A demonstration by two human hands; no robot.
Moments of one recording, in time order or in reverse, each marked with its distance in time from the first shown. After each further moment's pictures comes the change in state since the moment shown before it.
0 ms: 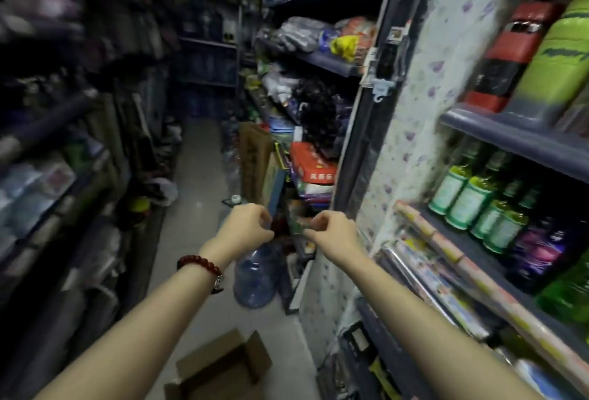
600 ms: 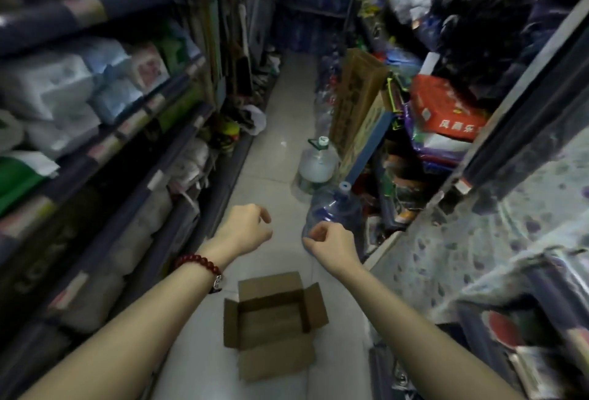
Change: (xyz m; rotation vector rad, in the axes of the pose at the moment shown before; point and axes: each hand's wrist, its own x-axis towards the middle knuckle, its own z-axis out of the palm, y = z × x) left_hand 0.008 -0.221 0.109 0.051 -0.005 -0.431; right_hand 0.043 0.063 0.265 0.047 -0.438 -0.073
